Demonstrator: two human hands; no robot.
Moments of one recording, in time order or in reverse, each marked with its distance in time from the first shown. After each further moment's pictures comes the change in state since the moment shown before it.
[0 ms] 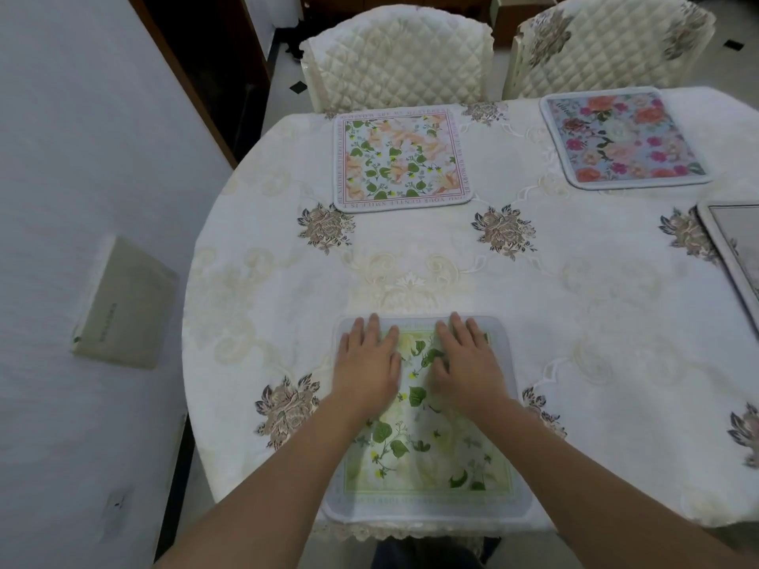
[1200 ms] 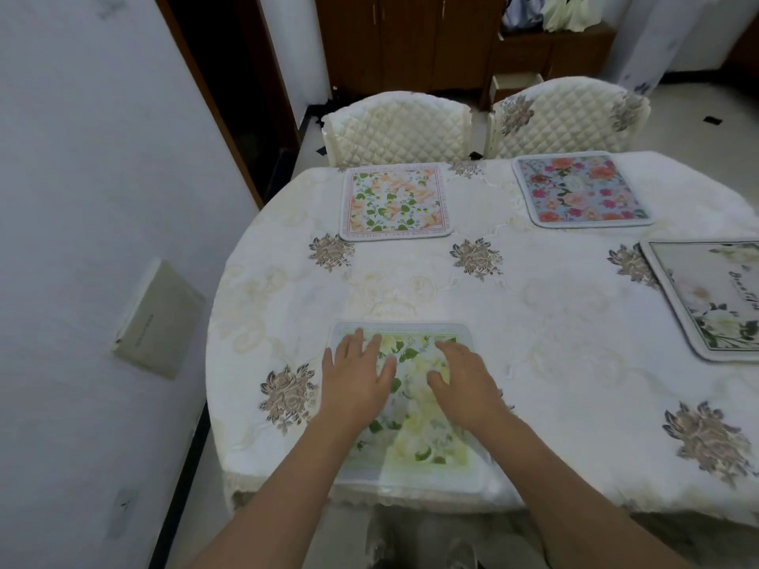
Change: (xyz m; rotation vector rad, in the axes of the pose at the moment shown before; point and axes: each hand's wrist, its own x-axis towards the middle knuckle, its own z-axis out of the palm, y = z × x) left_hand -0.099 0.060 -0.042 -0.089 0.164 -0.140; right_hand -0.100 0.017 -0.054 0.247 0.081 -0.085
